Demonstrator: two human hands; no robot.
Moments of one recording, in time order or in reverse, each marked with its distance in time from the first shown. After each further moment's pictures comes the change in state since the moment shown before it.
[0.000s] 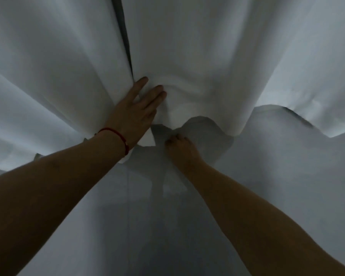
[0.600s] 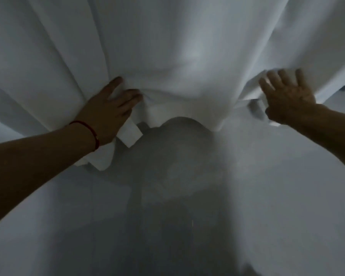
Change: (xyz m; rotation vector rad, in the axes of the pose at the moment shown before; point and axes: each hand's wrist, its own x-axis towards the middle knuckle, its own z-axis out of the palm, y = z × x) left_hand 0.045 -0.011 -0.009 0.118 0.199 0.140; right_hand -0.133 0.290 -0.190 -0.678 -0.172 0.565
